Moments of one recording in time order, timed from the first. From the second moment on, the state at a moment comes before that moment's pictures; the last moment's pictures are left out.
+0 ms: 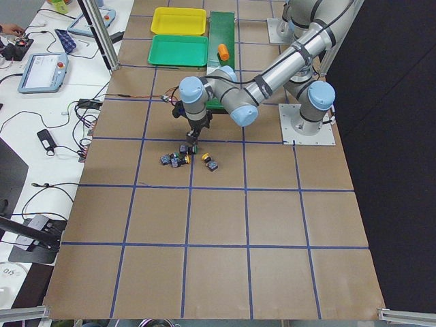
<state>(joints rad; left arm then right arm) -0.93 -1.89 -1.81 -1.15 1.54 1.13 1.59 -1.69 1.57 -1.59 -1.54 0.04</state>
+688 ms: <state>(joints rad) -0.89 -2.01 -1.87 -1.04 1.58 1.13 1.59 -1.69 1.57 -1.59 -1.54 0.04</state>
